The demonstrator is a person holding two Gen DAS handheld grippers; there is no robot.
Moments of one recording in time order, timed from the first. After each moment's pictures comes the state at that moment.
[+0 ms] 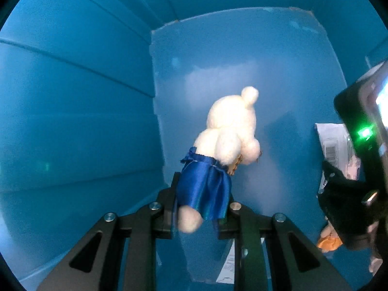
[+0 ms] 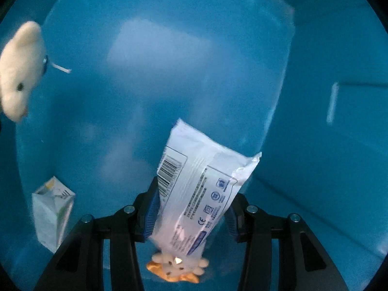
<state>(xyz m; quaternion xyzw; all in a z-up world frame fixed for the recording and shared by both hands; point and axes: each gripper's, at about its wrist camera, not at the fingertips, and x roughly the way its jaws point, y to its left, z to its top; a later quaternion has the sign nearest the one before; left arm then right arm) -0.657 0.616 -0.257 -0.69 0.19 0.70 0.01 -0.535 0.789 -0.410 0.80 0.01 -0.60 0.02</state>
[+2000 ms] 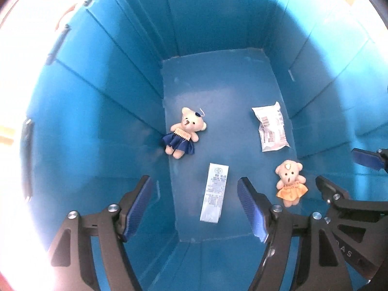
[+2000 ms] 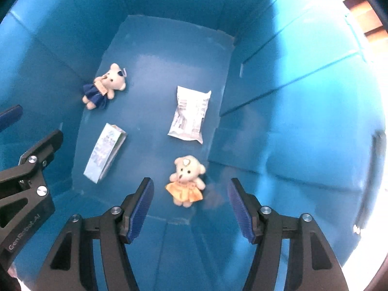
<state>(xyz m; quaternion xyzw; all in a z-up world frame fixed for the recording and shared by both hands) -0.537 0.594 -0.106 -0.63 0.13 0.77 0.06 -0.425 0.801 -0.236 0.72 -0.04 -0.69 -0.02</state>
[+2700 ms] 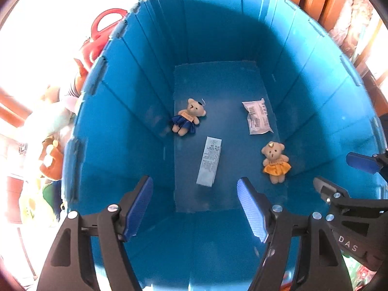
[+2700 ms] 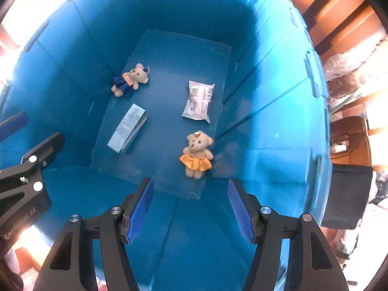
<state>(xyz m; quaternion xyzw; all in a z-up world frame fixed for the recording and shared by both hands) -0.419 0.568 -0.047 -0.57 0.09 0.81 0.05 -0.322 0.773 -0.166 0.66 -0.05 -0.75 -0.02</state>
